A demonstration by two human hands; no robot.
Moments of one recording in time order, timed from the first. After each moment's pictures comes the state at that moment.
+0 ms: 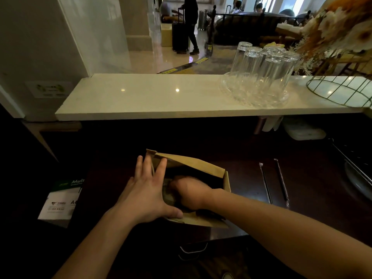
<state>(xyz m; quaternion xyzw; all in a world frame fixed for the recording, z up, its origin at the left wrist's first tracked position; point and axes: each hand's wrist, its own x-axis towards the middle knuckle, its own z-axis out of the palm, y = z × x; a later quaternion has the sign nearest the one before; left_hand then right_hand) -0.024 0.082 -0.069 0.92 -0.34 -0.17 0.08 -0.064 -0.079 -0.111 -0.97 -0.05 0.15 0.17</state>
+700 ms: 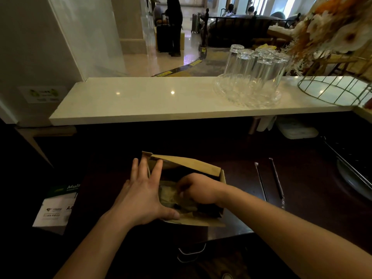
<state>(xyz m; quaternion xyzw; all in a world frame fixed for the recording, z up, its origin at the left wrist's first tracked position) -0.026 0.083 -0.069 0.93 -0.33 -0.16 0.09 -0.091 -0.097 -0.076 -0.88 0.12 0.20 0.42</state>
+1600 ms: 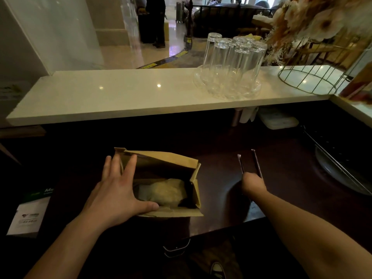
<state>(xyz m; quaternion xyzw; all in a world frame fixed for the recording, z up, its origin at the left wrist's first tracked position) -0.023 0.071 -0.069 0.93 -0.31 -0.14 0.12 -0.168 -0.297 -0.201 -0.87 0.45 0.14 0.13</state>
